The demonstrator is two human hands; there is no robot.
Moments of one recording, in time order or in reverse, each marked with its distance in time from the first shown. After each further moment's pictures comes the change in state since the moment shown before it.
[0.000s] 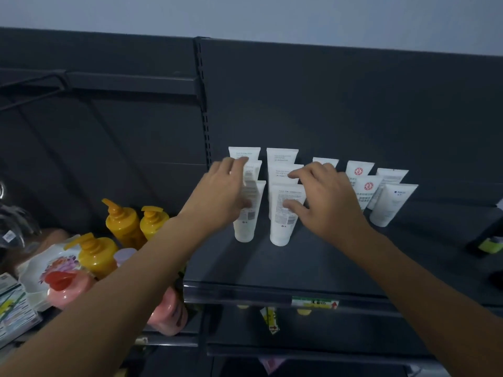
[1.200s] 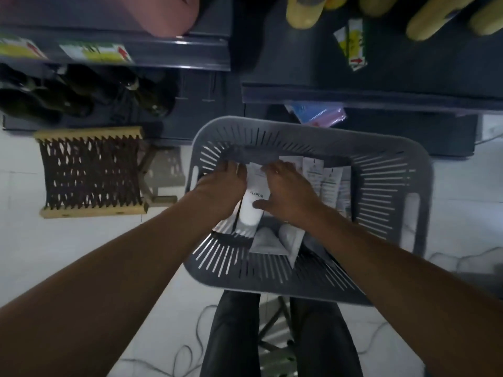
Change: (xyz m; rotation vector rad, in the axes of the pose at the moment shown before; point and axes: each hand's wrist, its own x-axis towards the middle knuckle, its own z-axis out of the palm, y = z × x) left_hand -0.418 -0.124 0.399 0.274 -1.117 0.016; right_hand -0.418 -0.209 0.403 0.389 -1.110 0.166
